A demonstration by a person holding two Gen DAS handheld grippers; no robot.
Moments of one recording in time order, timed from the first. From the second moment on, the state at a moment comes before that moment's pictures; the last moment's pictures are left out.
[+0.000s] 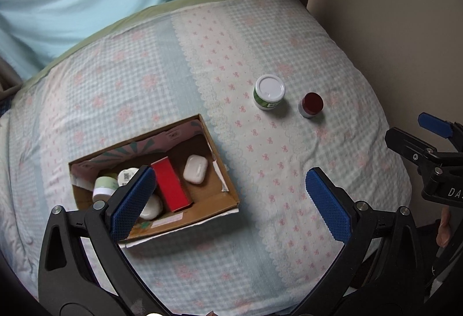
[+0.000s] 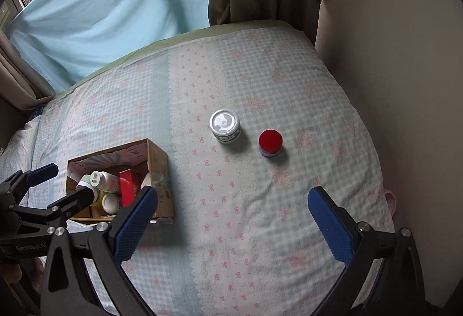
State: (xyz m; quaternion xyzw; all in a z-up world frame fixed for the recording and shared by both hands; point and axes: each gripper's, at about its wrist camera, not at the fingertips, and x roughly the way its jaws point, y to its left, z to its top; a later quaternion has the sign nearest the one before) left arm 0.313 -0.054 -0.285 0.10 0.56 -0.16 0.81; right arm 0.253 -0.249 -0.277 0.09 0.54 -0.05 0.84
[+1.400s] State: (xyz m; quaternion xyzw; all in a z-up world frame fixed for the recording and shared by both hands) left arm 0.481 -0.236 -0.538 0.23 0.62 -0.23 0.72; right arm 0.376 -0.319 -0.529 -0.03 0.54 0.07 0.84
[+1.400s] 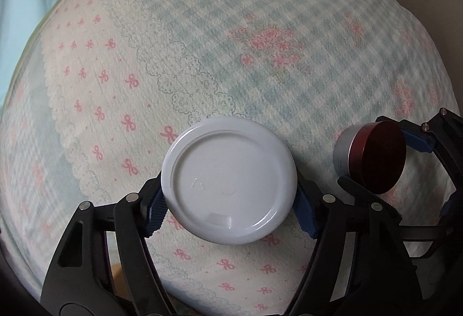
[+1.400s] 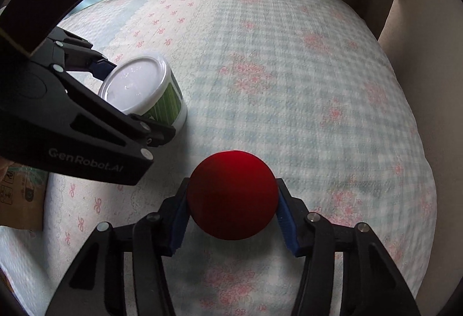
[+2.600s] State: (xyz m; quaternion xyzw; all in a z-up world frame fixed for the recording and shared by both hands) left arm 0.350 -0.102 -0.252 0.14 0.51 -0.24 0.81; right arm 0.299 -0.290 -0.297 0.02 0.51 -0.02 0.86
